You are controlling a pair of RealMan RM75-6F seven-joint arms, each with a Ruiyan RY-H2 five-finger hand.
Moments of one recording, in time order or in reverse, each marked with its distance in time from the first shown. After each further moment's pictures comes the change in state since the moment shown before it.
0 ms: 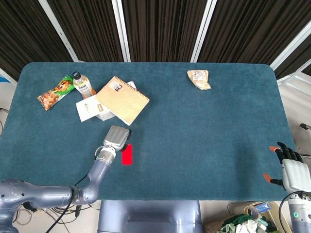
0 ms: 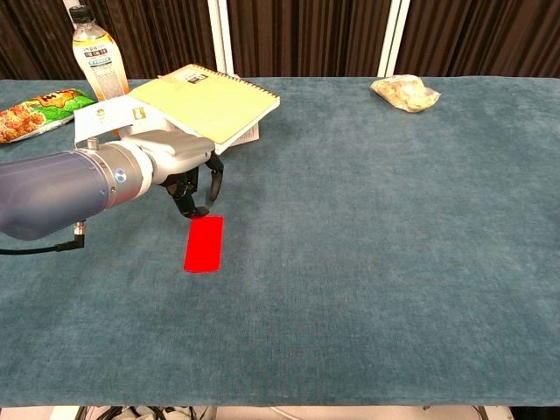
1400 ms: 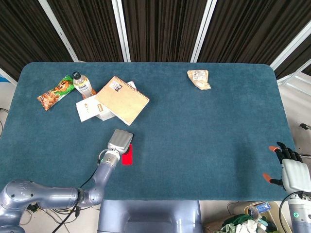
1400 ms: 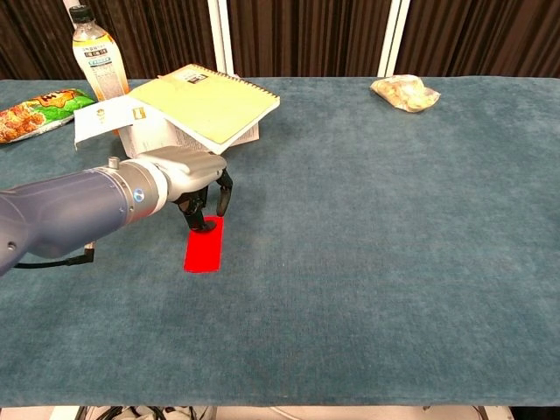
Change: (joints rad) left arm -0.025 -0.067 0.009 0.048 -0.051 -0.006 0.056; right arm 0.000 0.003 -0.003 -0.002 -0.013 0.001 0.014
